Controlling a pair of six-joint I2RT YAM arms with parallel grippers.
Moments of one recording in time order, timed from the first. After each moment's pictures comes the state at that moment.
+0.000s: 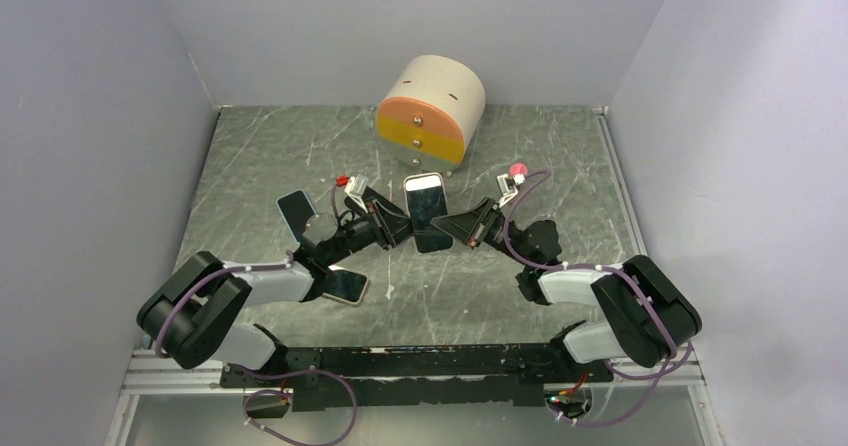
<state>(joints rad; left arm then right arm) -0.65 1.42 0.40 1.14 0.40 -0.89 0.53 1.37 0.29 1.35 -0.54 1.19</state>
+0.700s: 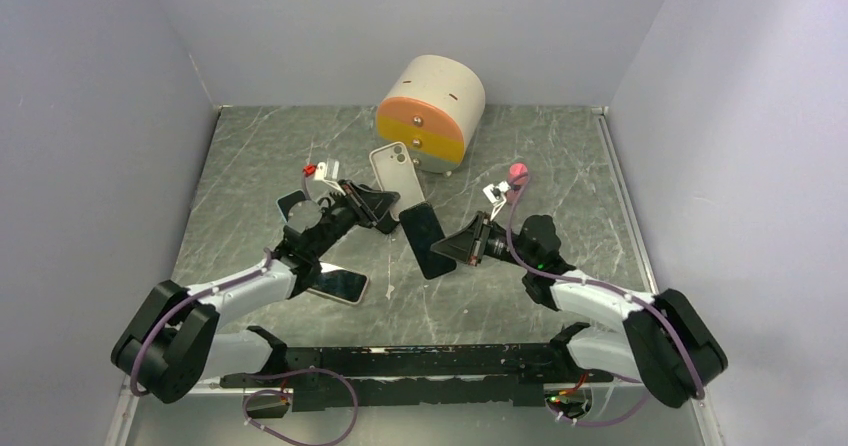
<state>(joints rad) -0.55 1.24 0.45 0.86 0.18 -0.79 0.53 1.20 0.31 0.90 -0.72 0.94</state>
